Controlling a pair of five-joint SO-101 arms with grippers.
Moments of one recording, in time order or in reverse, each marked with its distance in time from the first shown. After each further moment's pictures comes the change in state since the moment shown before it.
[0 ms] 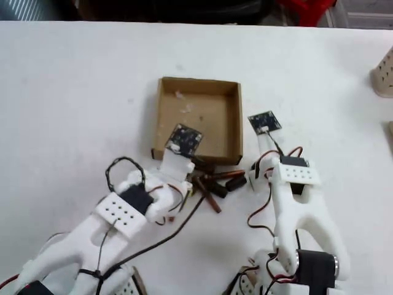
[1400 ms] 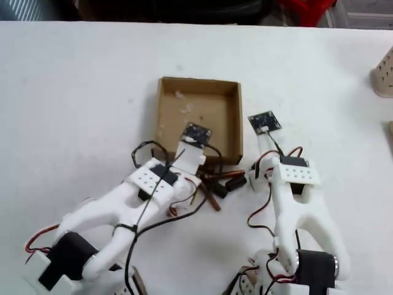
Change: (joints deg) left arm 0.5 27.7 -14.0 2.5 4.0; right arm 0.0 0.0 0.0 0.0 0.0
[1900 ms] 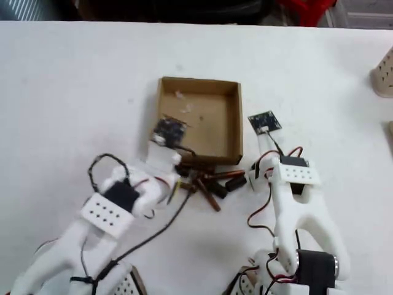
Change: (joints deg) left arm -6.9 -33.5 12.5 2.9 -6.9; right arm 0.0 0.0 0.0 0.0 0.0
